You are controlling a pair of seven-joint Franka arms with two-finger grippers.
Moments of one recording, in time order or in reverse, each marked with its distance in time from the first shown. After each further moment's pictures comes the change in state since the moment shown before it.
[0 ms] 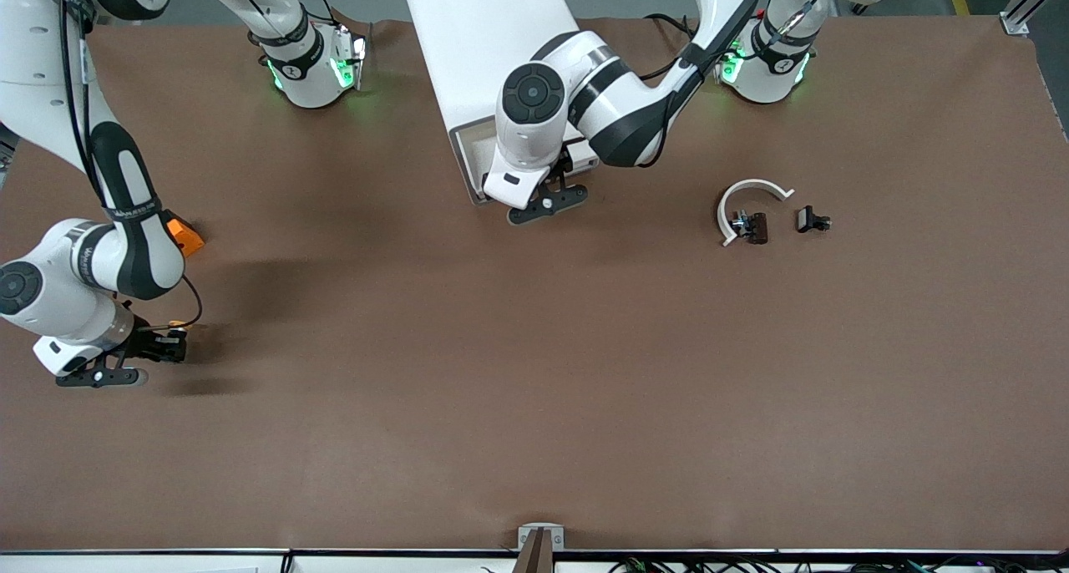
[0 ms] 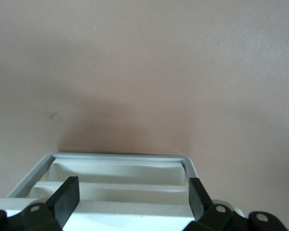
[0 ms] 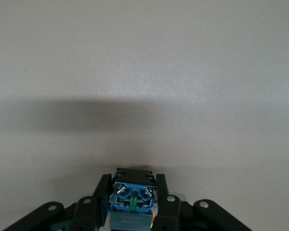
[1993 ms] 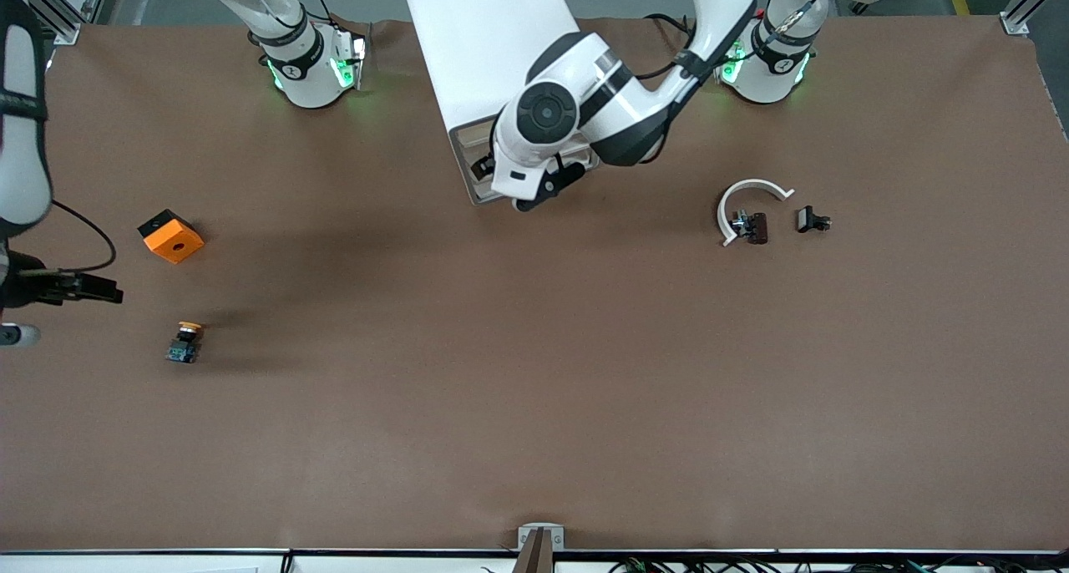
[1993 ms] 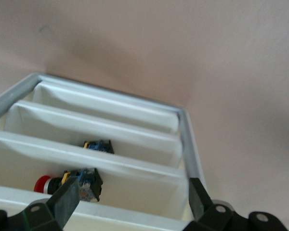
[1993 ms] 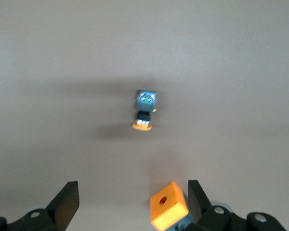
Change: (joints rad) left arm 0.074 -0.008 -0.047 -0.019 -0.243 -0.017 -0.127; right arm -0.019 -0.341 0.019 0.180 0.038 -0.713 0.003
